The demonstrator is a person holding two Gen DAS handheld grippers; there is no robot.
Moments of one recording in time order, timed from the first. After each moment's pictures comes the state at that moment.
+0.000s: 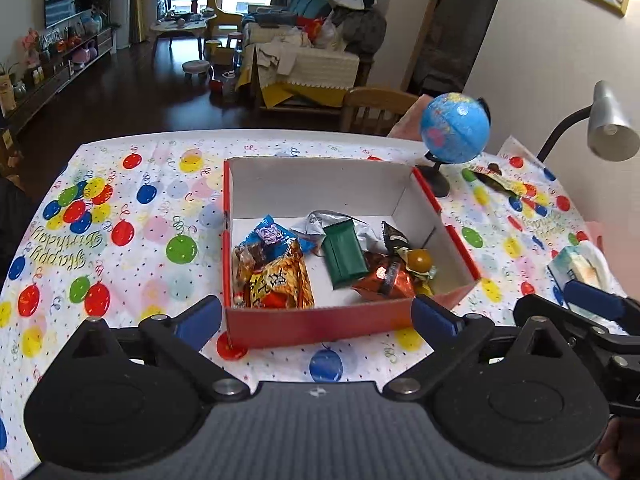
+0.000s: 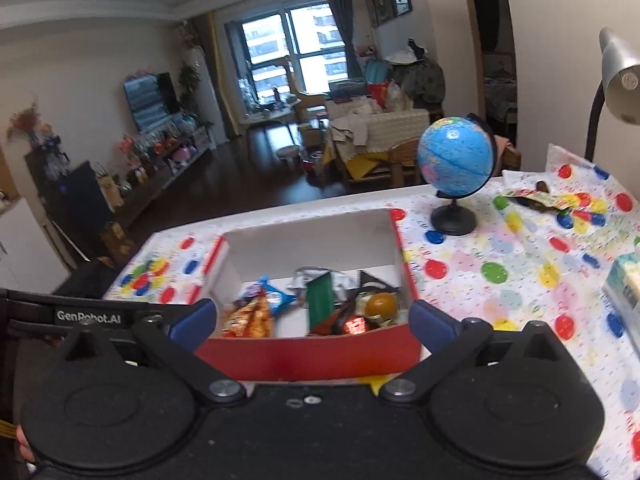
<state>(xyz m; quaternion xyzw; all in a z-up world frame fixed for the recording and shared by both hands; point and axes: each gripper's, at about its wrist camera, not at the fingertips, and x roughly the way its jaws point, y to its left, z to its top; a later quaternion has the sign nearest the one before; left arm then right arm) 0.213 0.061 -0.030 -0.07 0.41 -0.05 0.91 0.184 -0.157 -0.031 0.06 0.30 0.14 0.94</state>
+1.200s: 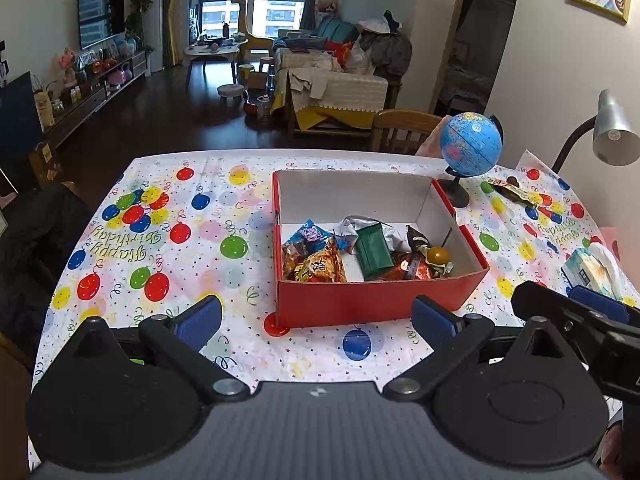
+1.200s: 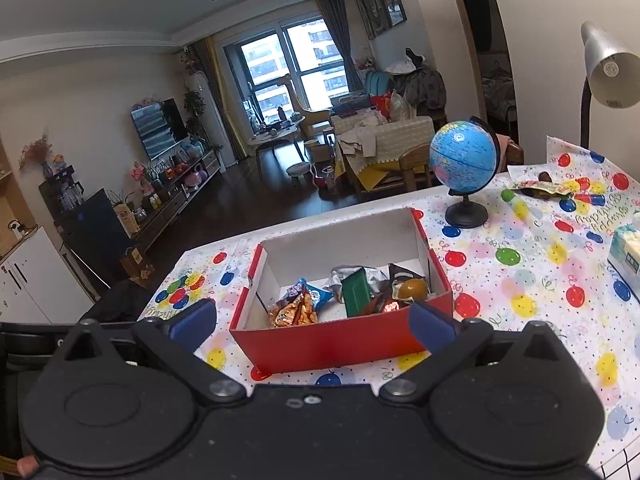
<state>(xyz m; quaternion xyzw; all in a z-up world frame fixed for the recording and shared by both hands) 0.146 0.071 -0.003 -0.05 0.38 0.00 0.92 0.134 -0.140 -0.019 0.10 0.28 0.14 0.95</state>
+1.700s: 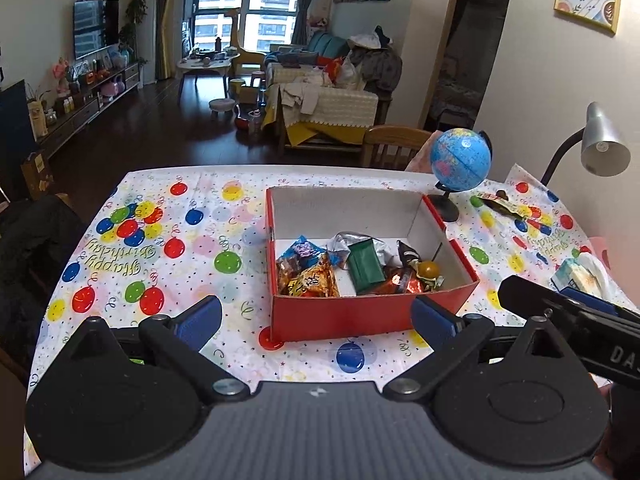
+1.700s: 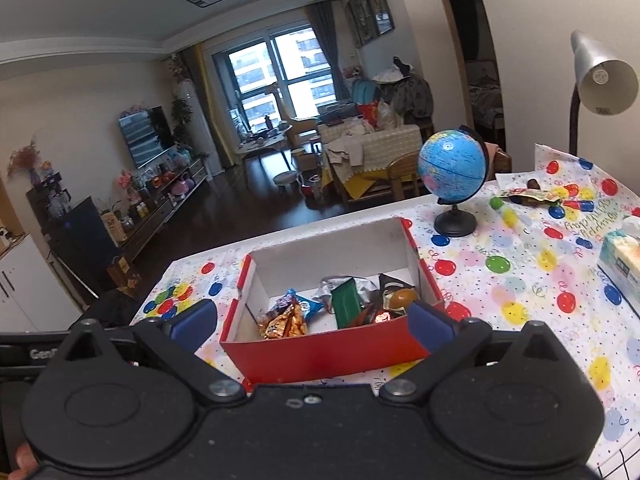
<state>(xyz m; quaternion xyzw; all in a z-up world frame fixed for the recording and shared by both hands) 0.142 0.077 0.004 -0.06 0.35 -0.02 0.93 0.135 -0.135 -0.016 0.10 0.27 0.11 0.95</state>
